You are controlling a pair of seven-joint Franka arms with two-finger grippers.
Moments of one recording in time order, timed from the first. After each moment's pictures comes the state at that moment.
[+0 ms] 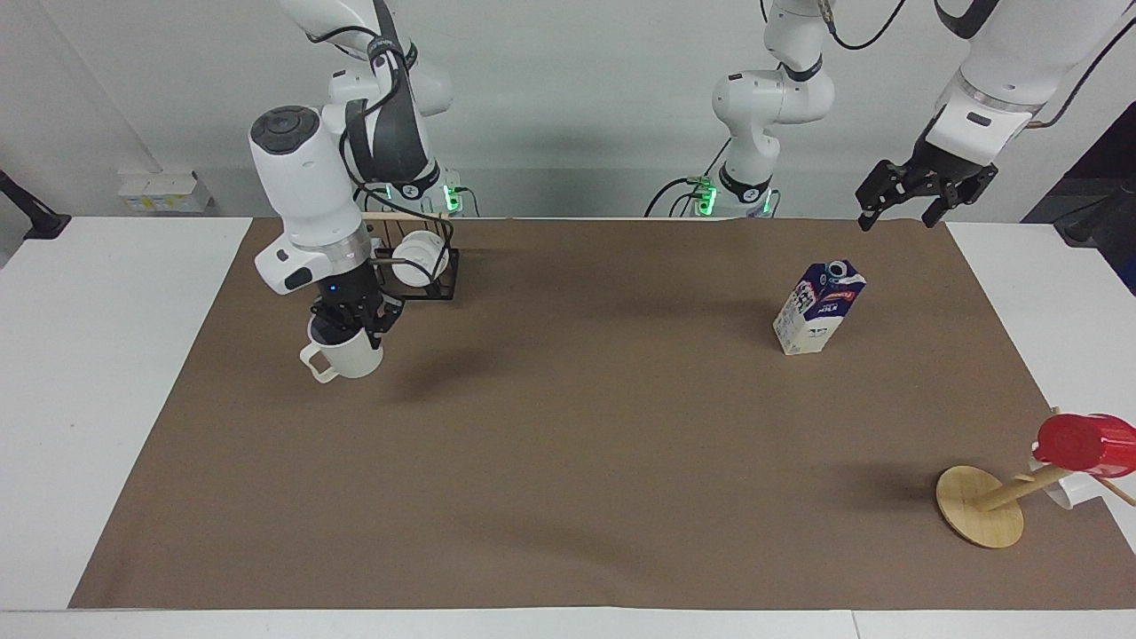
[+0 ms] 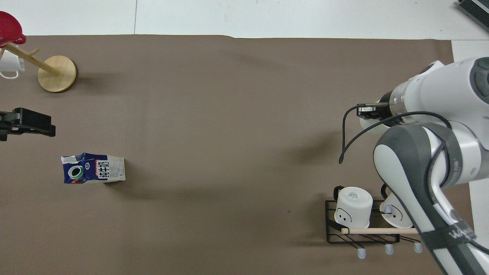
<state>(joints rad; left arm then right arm) -0.03 -0.03 -0.03 -1.53 -0.03 1.48 -0.09 0.16 0.08 -0.02 -1.81 -0.04 1.99 0.21</state>
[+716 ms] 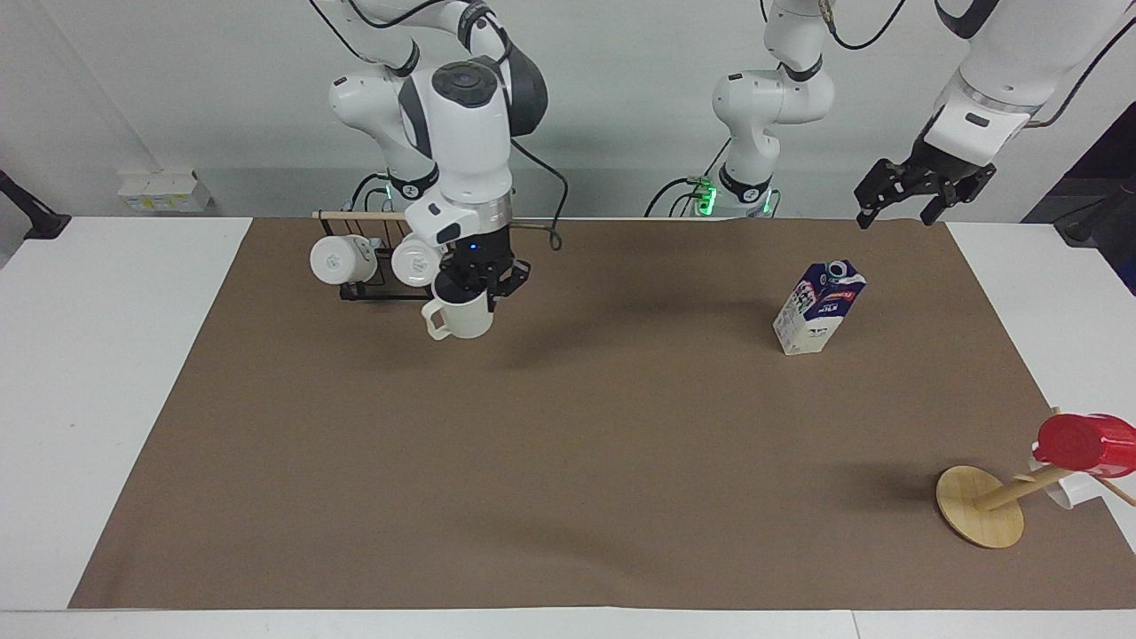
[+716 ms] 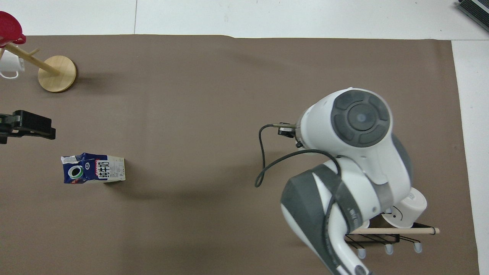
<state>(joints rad) -0.03 -0.04 -0.03 -1.53 -0.03 1.46 -0.09 0.50 0.11 -0.02 -1.78 -0.07 1.99 0.71</state>
